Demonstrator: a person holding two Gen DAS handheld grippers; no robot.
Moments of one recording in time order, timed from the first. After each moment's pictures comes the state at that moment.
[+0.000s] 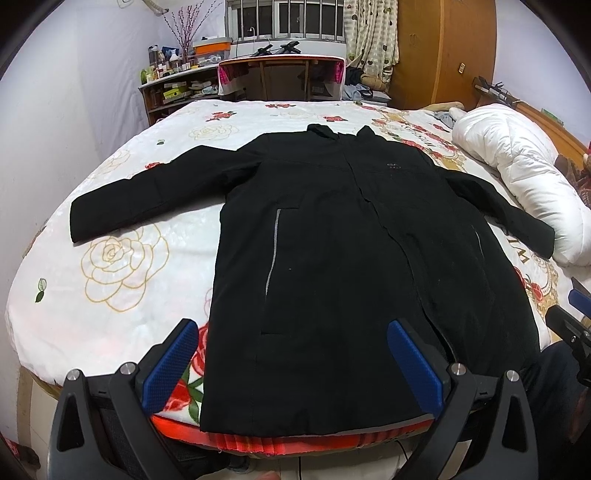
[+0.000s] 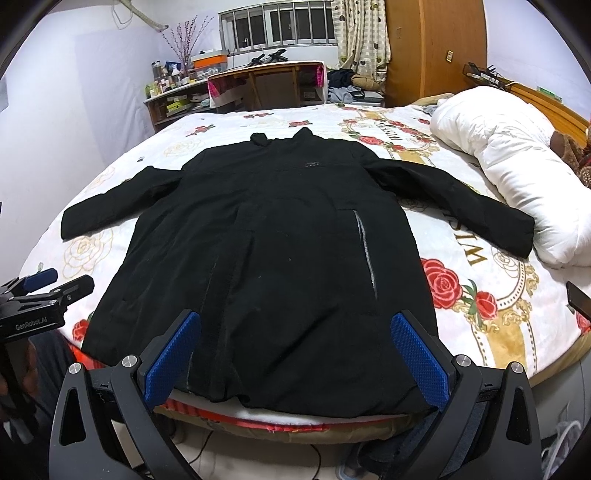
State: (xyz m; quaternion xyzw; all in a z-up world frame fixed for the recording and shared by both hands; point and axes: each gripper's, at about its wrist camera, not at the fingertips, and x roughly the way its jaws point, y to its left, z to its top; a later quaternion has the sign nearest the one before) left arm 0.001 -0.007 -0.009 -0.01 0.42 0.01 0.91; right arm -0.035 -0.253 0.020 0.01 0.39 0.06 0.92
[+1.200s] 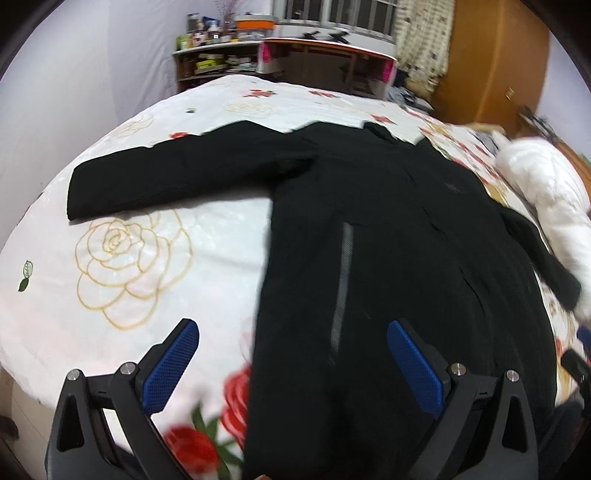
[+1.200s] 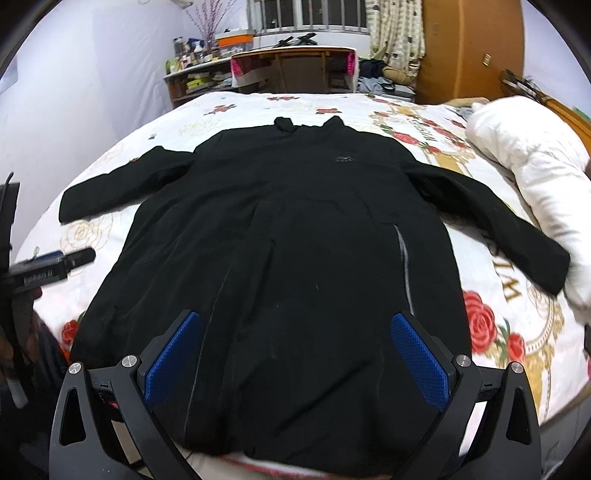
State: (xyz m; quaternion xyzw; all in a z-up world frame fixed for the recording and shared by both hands) left arm 0.073 0.076 -0.042 -0.08 0.43 0.07 0.90; right arm 0.035 -0.221 0.001 -0.03 0.42 0.11 0.90
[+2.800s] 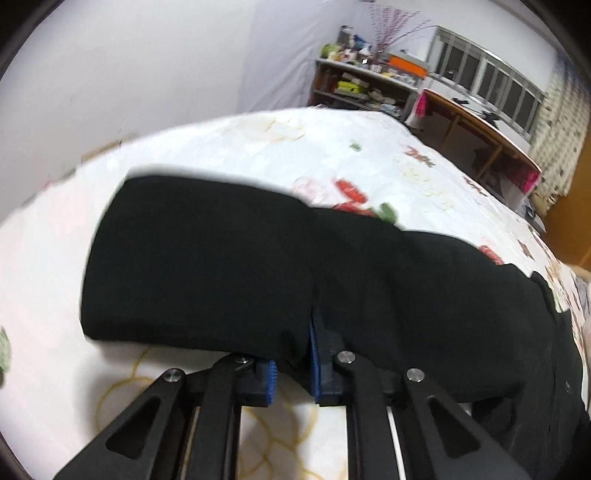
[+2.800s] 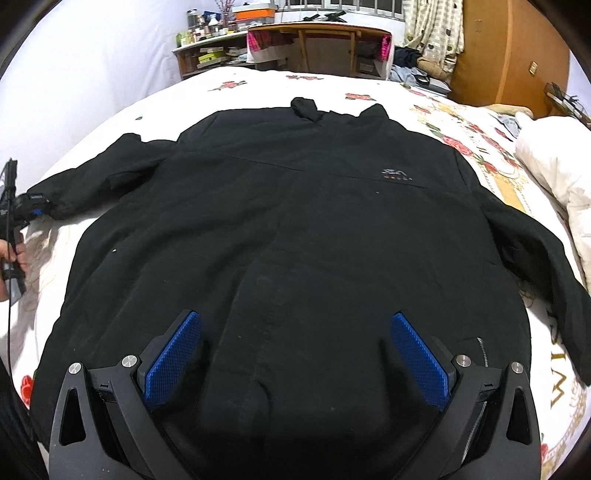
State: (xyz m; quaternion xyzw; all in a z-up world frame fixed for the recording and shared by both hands) left arm 0.209 0.288 -0.078 -0.20 0.34 0.25 0.88; right arm 0.183 -0.178 -0.051 -0.06 0.44 0.13 0.88
